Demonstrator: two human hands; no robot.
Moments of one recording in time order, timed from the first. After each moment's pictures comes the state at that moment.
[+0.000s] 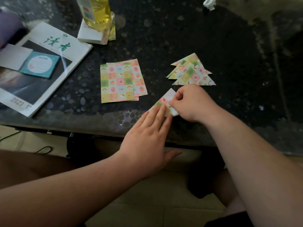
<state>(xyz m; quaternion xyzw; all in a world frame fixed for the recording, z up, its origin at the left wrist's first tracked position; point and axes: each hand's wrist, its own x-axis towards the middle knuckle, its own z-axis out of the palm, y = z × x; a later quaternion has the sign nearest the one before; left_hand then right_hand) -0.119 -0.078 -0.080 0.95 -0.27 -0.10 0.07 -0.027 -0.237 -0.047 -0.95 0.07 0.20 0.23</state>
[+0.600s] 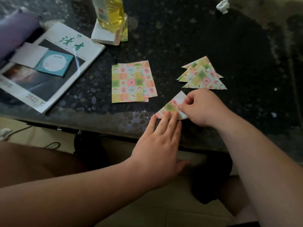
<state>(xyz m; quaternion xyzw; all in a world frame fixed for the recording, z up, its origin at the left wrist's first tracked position) -0.128 -0.086 -0.070 0.94 -0.29 -0.18 0.01 -0.027 -0.238 -0.045 -0.95 0.06 0.22 0.23</state>
